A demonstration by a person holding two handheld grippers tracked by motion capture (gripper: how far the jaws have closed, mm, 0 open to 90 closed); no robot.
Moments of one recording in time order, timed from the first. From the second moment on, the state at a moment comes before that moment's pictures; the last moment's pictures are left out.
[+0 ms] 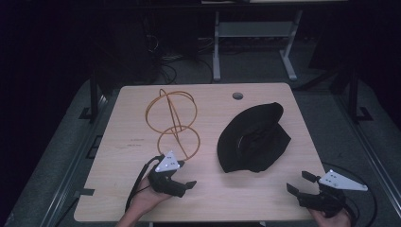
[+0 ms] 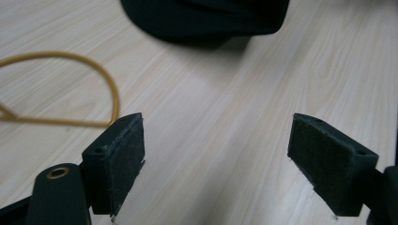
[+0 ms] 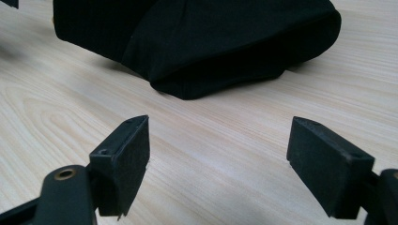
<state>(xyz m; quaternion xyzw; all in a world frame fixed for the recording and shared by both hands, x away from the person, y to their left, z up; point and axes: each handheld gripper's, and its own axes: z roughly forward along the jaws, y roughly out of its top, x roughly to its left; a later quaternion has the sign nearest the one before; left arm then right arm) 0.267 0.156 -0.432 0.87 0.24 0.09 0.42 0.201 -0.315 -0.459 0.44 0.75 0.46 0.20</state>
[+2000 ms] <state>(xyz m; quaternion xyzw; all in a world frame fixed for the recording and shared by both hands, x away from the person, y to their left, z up) 0.306 0.014 -0.430 0.92 0.11 0.07 0.36 0.202 -0.317 -0.454 0.44 0.74 0.47 0.20</state>
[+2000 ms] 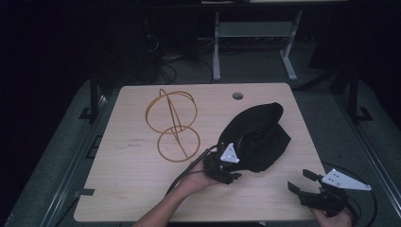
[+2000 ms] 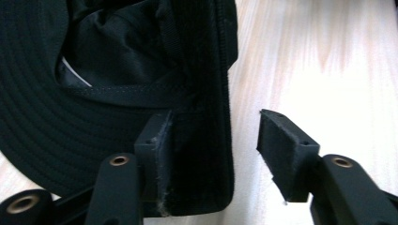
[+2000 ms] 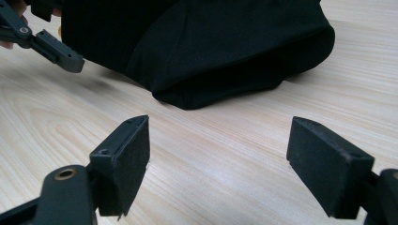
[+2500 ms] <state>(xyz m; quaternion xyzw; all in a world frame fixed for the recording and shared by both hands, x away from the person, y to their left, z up) 0.310 0.014 -0.431 0.92 0.11 0.07 0.36 0.205 -0.316 -0.455 0.44 0.74 0.47 0.20</state>
